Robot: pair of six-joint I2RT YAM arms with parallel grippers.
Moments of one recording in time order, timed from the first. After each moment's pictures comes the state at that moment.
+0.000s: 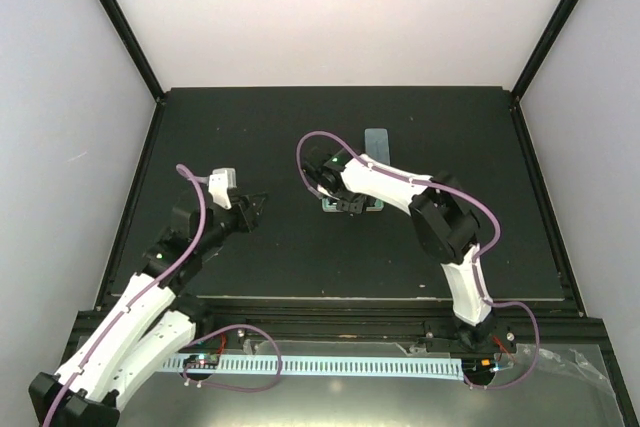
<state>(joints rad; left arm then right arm) -0.42 0.63 0.57 -0.34 0.14 -0.58 0.82 2.10 1.64 -1.09 0.52 -0.49</state>
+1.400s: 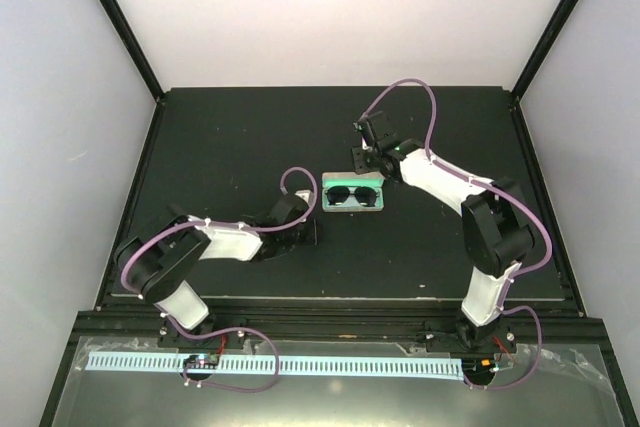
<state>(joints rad) -0.74 1.59 0.56 0.25 0.06 -0.72 0.55 1.81 1.33 -0.39 0.14 0.24</state>
